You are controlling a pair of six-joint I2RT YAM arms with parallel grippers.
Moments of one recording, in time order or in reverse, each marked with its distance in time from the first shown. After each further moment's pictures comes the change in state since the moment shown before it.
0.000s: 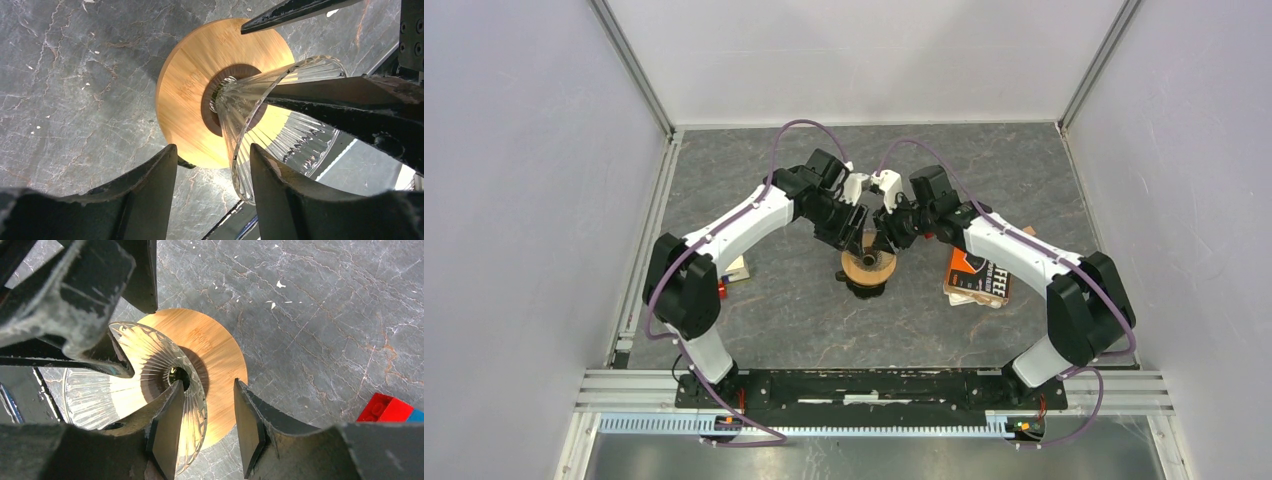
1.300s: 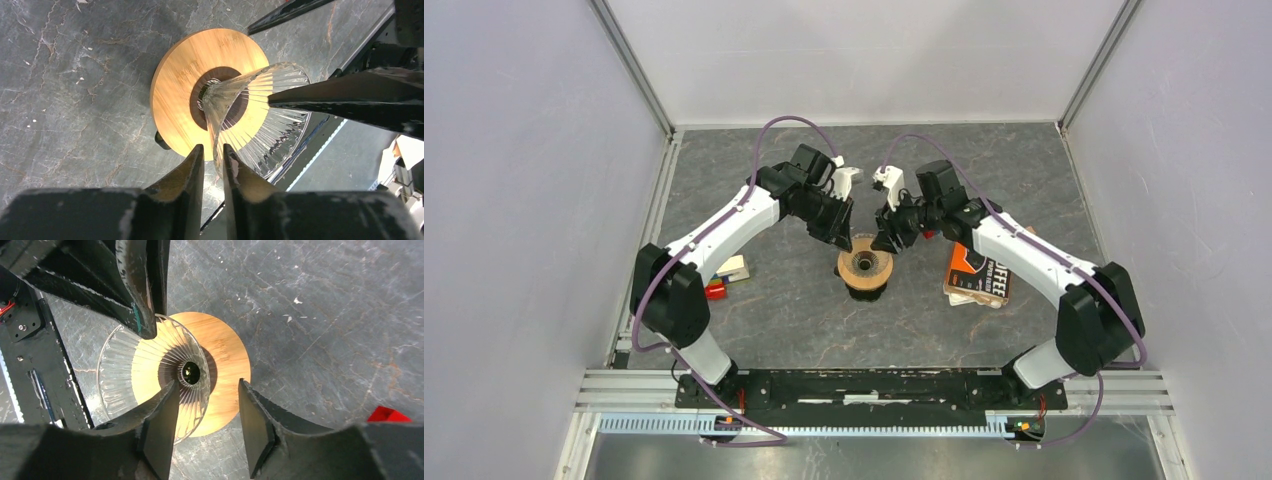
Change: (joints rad) left arm 0.046 -0.076 -0.019 -0.015 0.084 0.013; right arm -0.007 -0.045 0.030 -0.057 -0.100 -0.027
